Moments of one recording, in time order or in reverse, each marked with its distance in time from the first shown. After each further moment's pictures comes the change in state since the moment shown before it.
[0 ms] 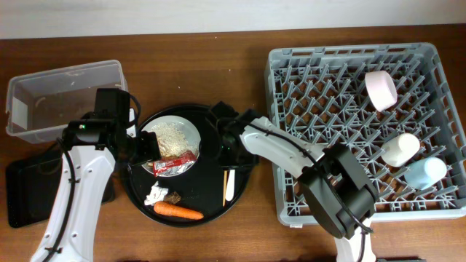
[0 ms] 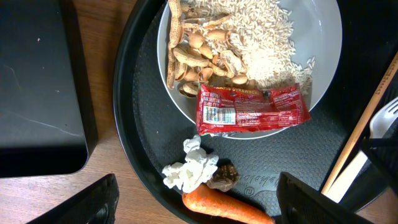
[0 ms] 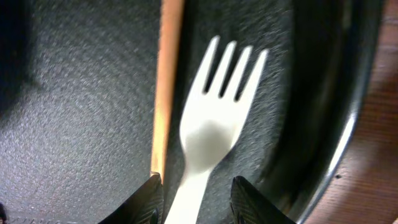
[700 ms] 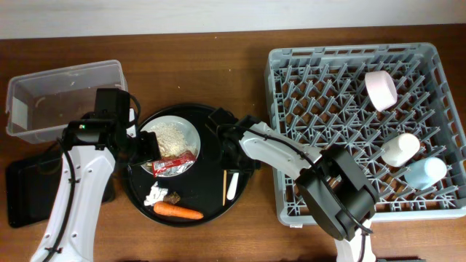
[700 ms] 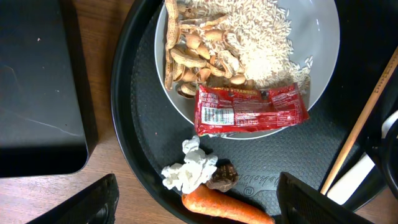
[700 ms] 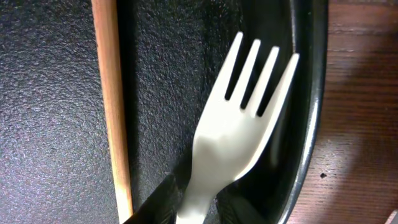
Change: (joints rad) left arm 0.000 0.000 0.000 0.000 0.000 0.000; right arm 0.012 -0.005 -0.058 0.045 0.069 0.075
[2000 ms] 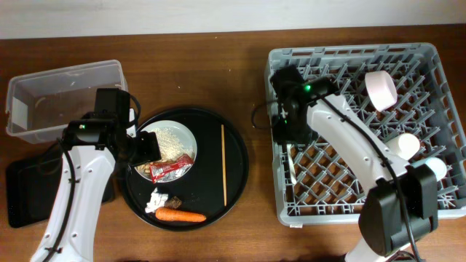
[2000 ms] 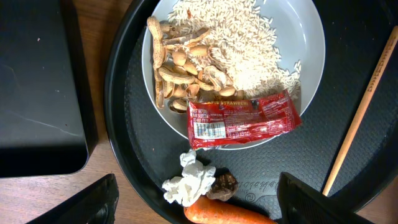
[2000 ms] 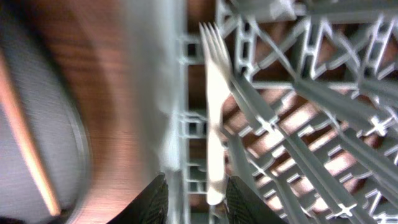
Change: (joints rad) left arm 0.000 0.000 0.000 0.000 0.000 0.000; right arm -0.332 -0.259 0.086 -0.304 0.034 -0.334
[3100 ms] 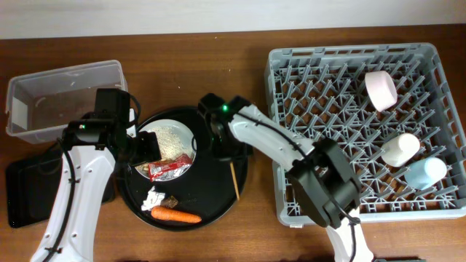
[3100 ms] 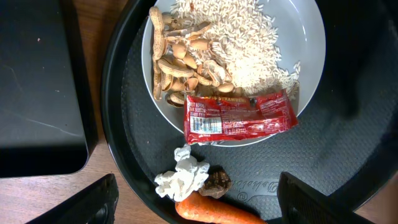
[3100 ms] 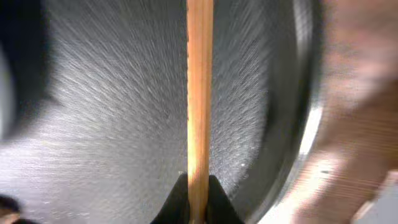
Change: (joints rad) left arm 0.000 0.000 0.000 0.000 0.000 0.000; right arm 0.304 0.374 0.251 0.010 -0.092 0.202
